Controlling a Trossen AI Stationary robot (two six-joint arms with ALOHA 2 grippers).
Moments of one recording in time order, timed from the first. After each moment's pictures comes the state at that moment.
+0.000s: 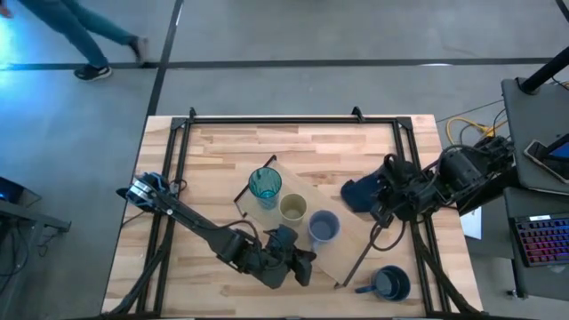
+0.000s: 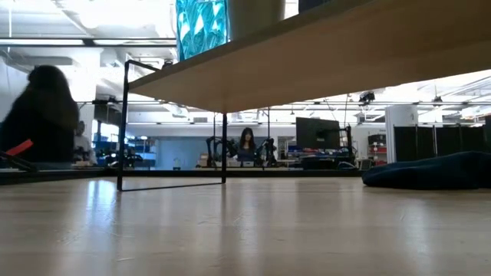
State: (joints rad) left arm -0.53 1.89 1.62 -0.27 -0.59 -1.30; right arm 0.52 1.34 1.72 -1.57 0.38 1.16
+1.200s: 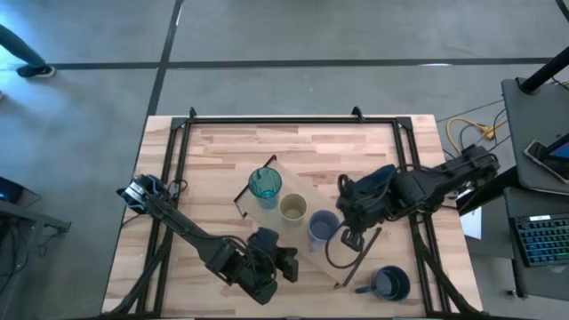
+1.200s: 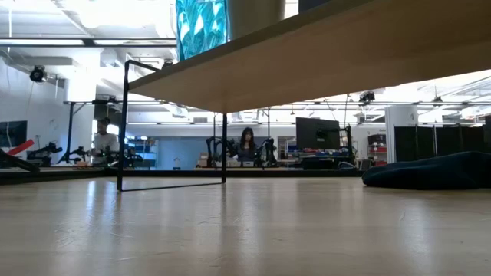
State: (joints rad) left arm -0.61 1.87 1.63 -0.58 -0.78 -1.59; right arm 0.42 1.49 1.55 -1.22 0.10 0.87
